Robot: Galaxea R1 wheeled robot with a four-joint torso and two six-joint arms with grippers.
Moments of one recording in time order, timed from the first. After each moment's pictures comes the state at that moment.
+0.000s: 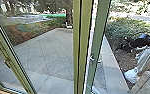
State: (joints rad) left arm 1.58 2.81 -2.41 -0.14 -0.12 0.18; right arm 0.15 2.30 -1.70 -0.46 -0.96 1.04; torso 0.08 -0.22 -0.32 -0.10
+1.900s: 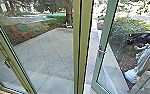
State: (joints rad) left arm 1.58 2.83 -2.42 -0.16 -0.12 0.17; right arm 0.15 2.39 -2.07 -0.77 -0.83 0.77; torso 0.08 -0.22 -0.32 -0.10
